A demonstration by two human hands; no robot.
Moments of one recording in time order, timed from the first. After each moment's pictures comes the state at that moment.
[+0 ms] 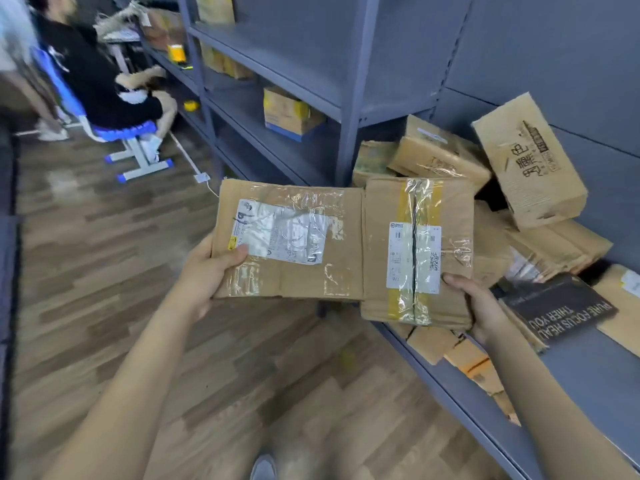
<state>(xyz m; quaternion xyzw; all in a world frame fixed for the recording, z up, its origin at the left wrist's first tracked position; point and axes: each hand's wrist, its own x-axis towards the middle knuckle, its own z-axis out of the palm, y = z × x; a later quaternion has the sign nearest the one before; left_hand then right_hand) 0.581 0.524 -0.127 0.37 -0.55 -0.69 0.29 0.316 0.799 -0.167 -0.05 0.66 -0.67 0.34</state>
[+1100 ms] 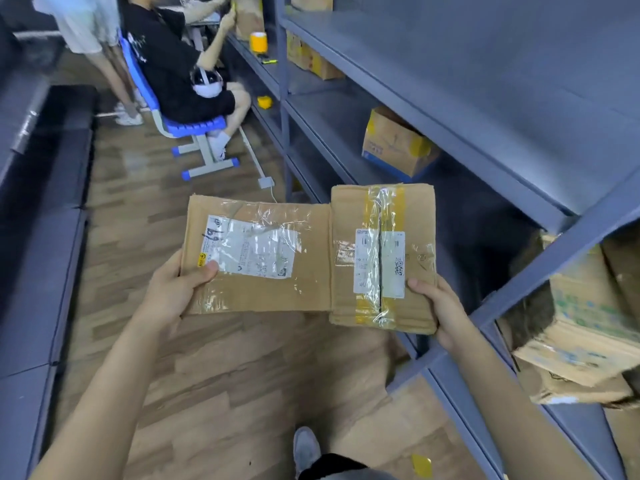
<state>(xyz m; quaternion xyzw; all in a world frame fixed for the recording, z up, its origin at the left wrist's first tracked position) 0.563 0.131 -0.161 0.49 -0.51 -0.62 0.35 0.248 0.326 -0.205 -0.10 0.62 -0.64 0.44</state>
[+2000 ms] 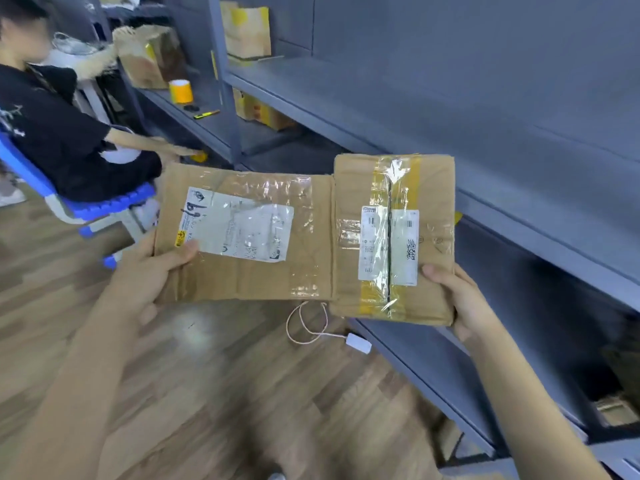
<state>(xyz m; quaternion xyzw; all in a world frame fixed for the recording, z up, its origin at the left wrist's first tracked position) 0.448 -0.273 -0.092 0.36 -0.56 -0.68 0.30 0.209 0.020 -0.133 -0.07 0.64 -0.70 0.31</state>
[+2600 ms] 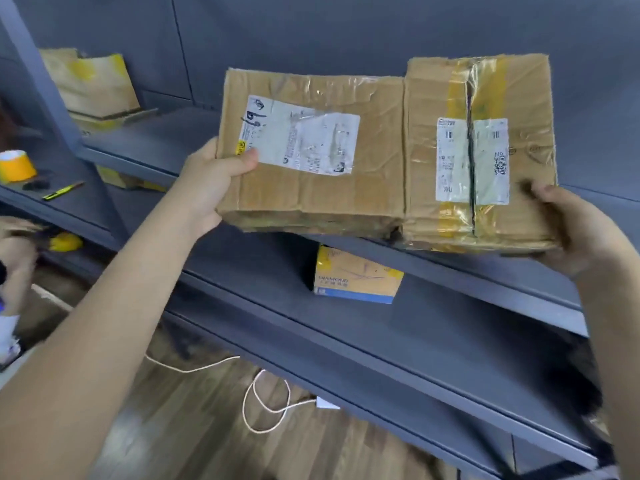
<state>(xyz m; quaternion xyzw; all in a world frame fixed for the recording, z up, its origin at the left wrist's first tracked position) 0.141 -0.351 0.008 0.10 -0.63 -0.75 0.17 0.054 0.044 -0.003 0.00 0.69 -0.72 0.07</state>
